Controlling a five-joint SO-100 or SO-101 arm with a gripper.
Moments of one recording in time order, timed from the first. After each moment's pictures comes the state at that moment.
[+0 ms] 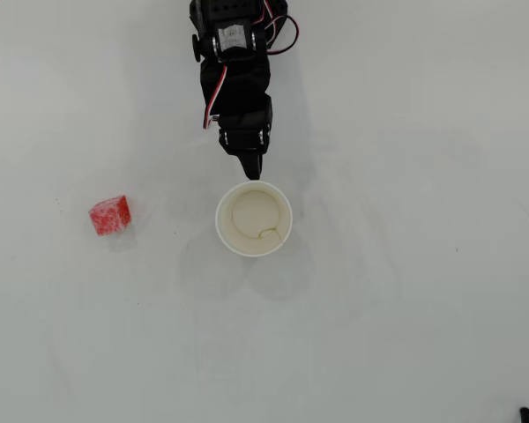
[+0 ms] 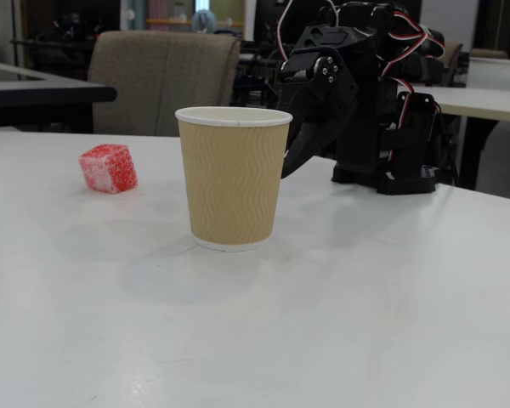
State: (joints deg) arm -0.6 185.2 176.1 37.4 -0.1
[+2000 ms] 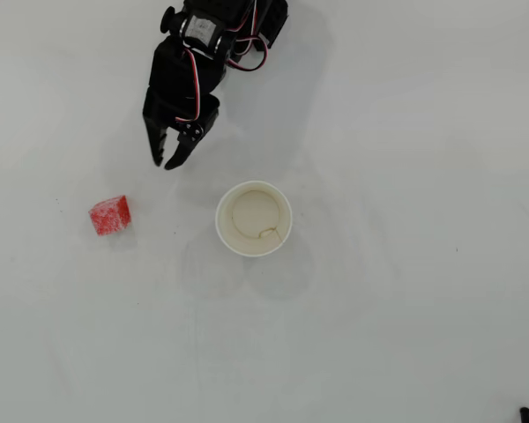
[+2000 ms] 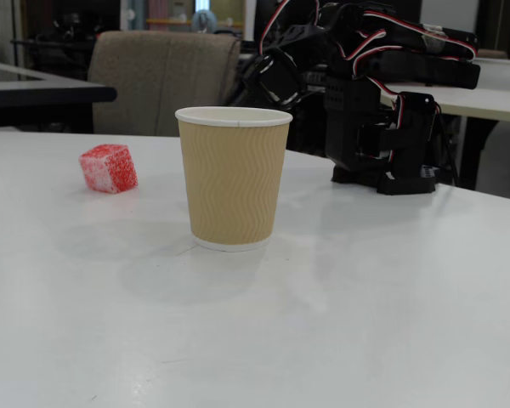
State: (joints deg) arm 31.7 185.2 176.1 33.8 -99.9
